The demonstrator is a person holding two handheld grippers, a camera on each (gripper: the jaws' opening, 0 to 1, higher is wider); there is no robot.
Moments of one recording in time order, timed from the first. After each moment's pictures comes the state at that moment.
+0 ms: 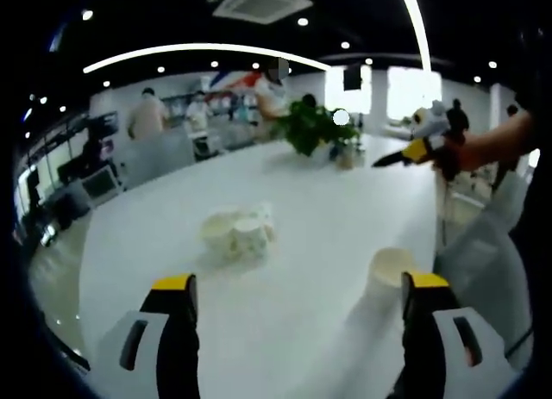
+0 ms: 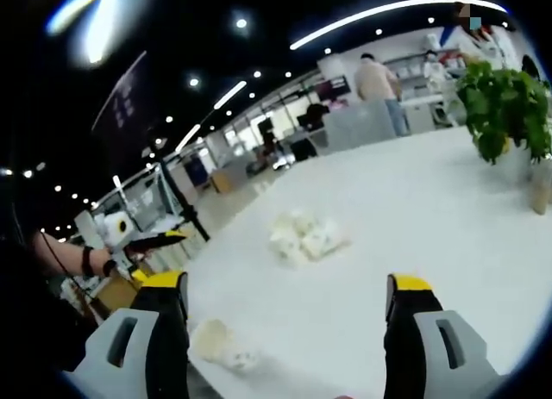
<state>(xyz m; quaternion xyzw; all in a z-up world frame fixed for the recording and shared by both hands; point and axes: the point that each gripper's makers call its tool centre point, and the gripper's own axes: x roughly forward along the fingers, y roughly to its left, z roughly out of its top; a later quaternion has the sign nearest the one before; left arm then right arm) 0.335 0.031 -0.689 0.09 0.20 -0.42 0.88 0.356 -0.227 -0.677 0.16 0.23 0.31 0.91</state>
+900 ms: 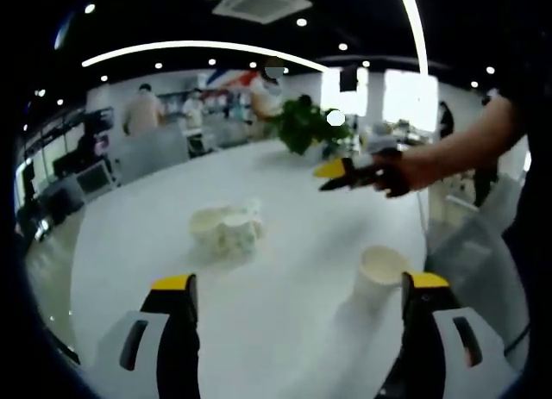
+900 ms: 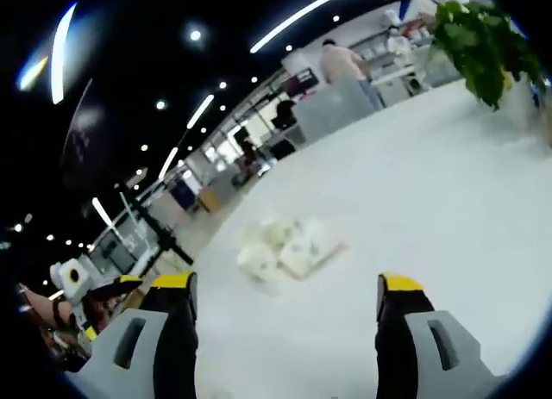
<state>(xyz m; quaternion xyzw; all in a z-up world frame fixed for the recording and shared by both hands) 0.323 0.023 -0.697 0.08 0.21 -0.44 0.87 0.462 -0.188 -0.747 0.23 0.25 0.27 0.90</state>
